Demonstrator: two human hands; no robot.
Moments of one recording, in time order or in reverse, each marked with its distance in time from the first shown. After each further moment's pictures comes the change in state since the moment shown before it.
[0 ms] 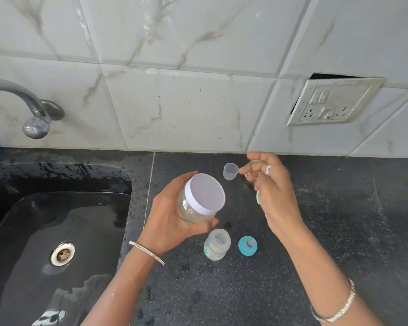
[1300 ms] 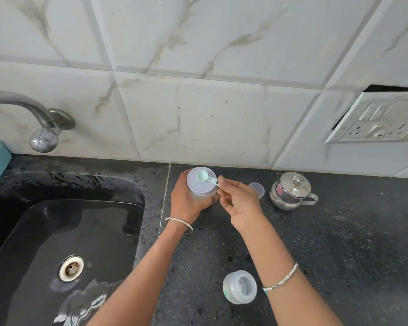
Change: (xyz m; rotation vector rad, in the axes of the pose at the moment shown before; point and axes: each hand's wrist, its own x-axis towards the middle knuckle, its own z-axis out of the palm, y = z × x) left_hand 0.115 -0.126 0.034 -0.063 0.251 -0.280; right_hand 0.097 0.057 0.122 0.613 0.073 0.768
